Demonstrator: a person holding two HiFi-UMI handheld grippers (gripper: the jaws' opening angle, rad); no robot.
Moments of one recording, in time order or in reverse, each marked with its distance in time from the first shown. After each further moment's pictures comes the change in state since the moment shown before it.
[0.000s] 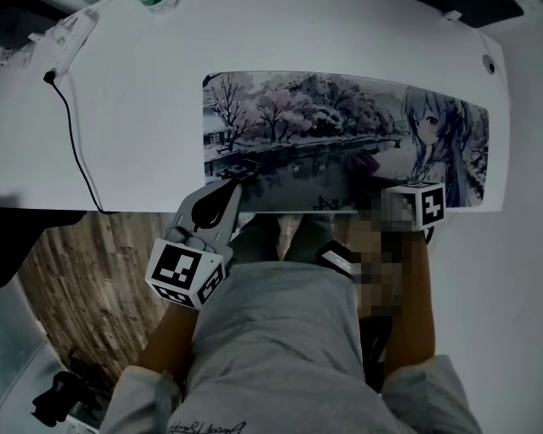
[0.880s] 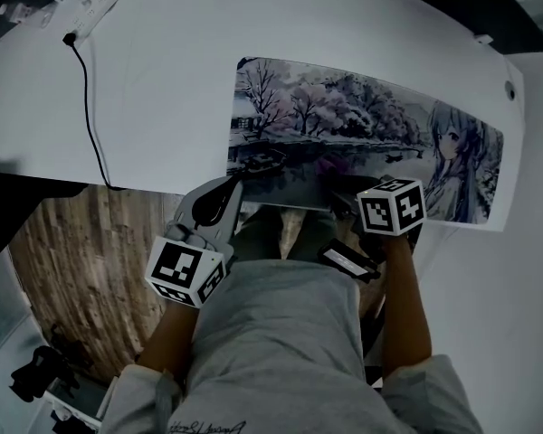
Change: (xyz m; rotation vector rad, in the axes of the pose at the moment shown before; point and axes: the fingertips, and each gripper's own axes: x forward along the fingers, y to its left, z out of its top) left arm -0.036 0.033 -0.018 -0.067 -0.023 0.090; right arm 0.059 0.100 0.003 -0.195 0.117 0.132
